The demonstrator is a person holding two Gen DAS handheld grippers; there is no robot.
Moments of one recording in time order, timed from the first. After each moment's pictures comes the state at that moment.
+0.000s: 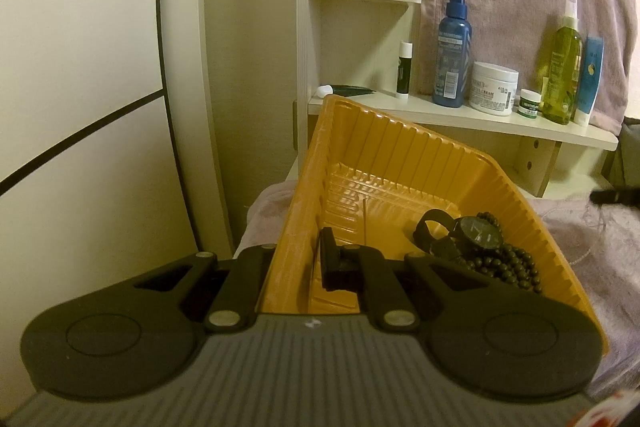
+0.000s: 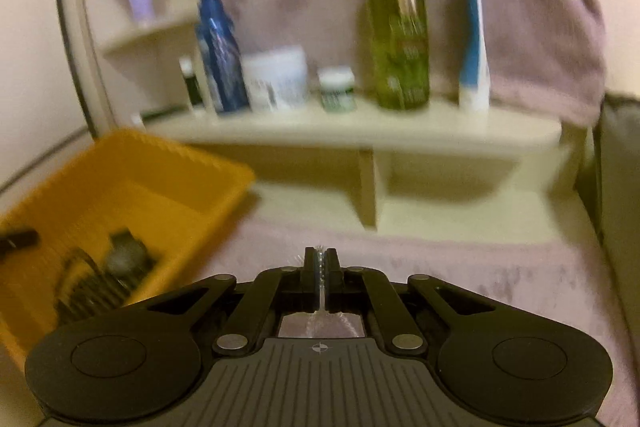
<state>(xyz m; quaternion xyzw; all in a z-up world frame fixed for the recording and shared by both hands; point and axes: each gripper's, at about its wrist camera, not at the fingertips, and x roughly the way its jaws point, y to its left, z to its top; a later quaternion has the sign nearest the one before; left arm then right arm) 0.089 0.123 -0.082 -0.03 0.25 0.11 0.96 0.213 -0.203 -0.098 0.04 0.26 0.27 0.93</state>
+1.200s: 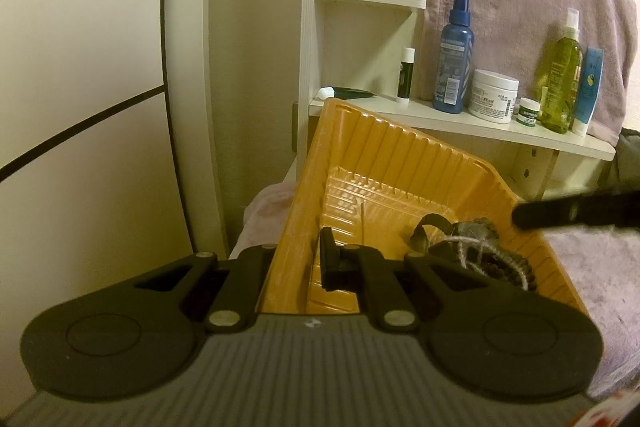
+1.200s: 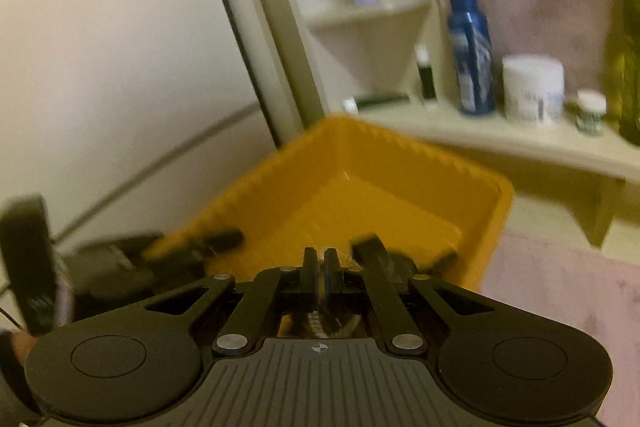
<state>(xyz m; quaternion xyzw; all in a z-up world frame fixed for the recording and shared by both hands) 0.089 0.127 -0.082 -0.04 0.25 0.10 0.96 0.166 -0.079 -0.068 0.03 0.29 0.45 0.85</state>
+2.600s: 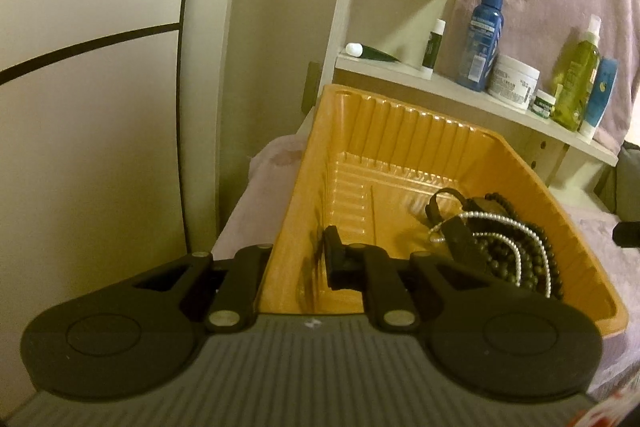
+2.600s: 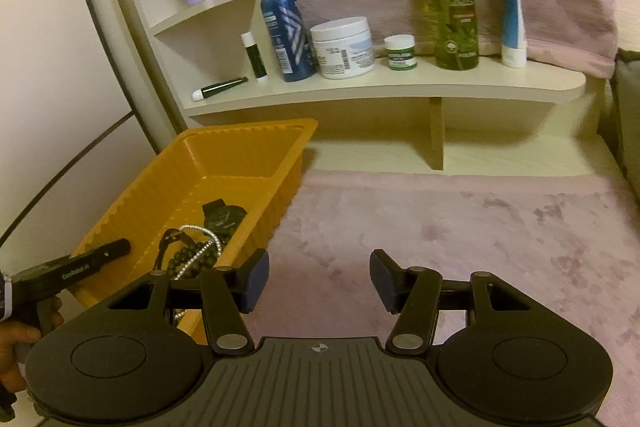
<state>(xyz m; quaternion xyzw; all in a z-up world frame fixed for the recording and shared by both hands) 0.088 0.158 -0.123 -0.11 0.27 0.09 0.95 0.155 -0.171 -0.084 0.07 0.32 0.28 0.90</state>
